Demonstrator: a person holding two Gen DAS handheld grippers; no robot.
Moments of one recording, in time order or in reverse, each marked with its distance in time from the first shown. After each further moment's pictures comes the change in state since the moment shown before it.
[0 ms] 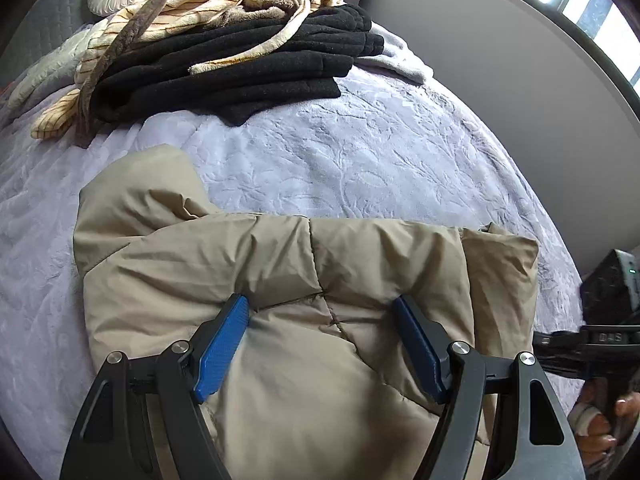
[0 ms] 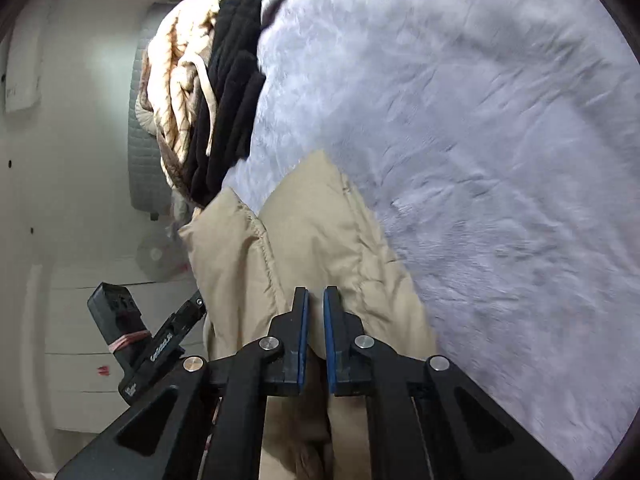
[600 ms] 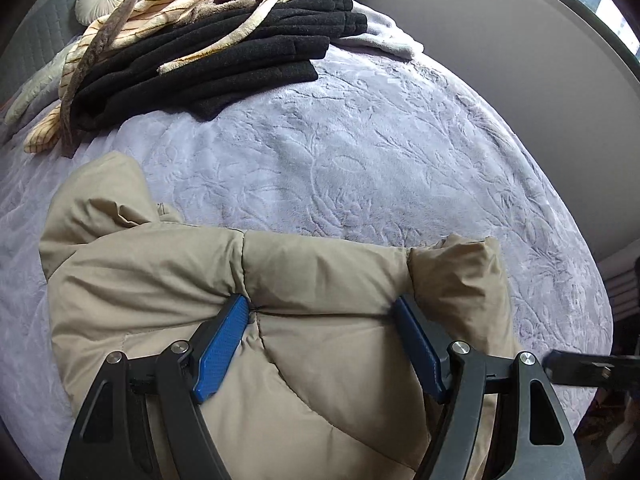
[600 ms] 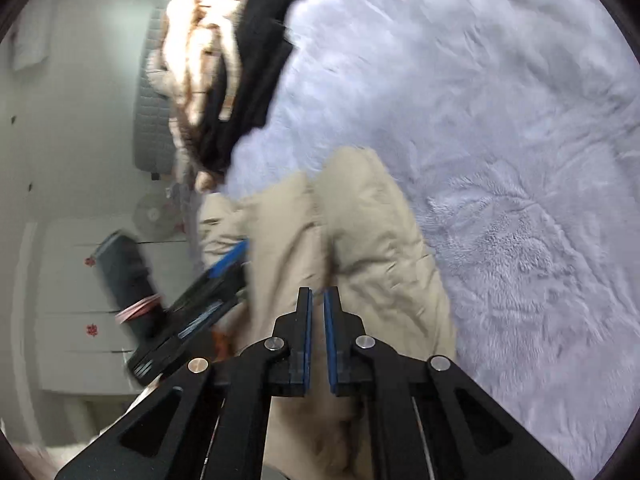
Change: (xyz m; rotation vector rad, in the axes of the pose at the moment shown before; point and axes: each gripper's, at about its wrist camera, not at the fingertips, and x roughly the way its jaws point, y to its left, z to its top) left arm 0.028 -0.040 0.002 0.051 0.038 0.065; right arm -0.033 0.060 -0.029 -0.231 -0.002 -0.085
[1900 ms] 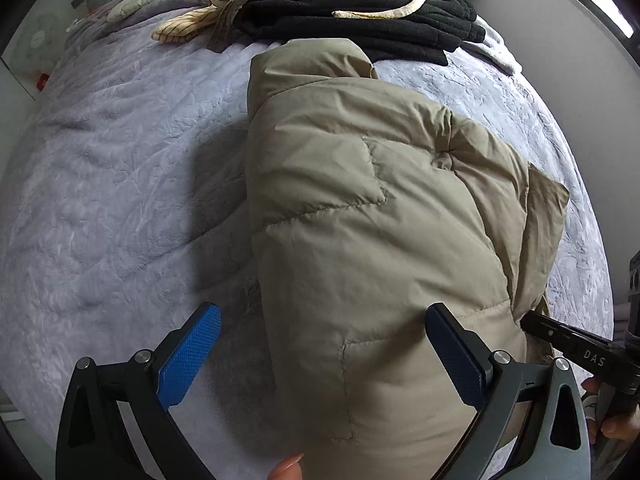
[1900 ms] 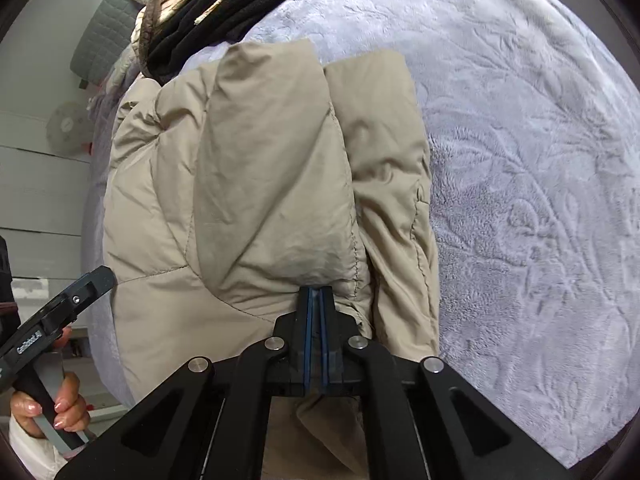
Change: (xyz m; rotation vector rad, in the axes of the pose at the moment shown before) left arm -0.095 0.081 -0.099 -0.300 0.110 0.169; right arm 0.075 0.044 -0.039 -0.220 0.148 -0.500
